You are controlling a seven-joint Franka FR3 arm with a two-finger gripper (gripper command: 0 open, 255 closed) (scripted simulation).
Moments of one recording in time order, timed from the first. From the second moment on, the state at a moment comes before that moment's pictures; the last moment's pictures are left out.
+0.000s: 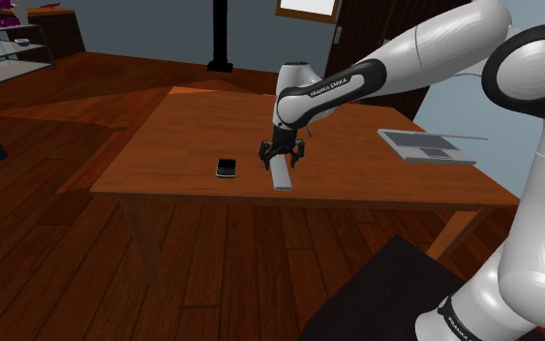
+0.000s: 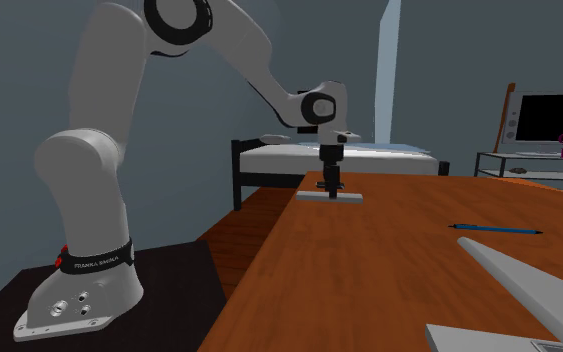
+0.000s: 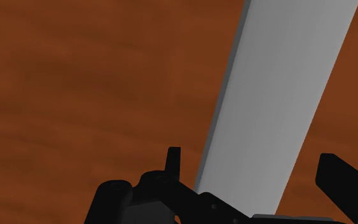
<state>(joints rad) -0.02 0.33 0.10 -1.89 -0.06 2.21 0.54</state>
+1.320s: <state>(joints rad) -0.02 0.32 0.10 -1.88 -0.06 2.20 0.54</state>
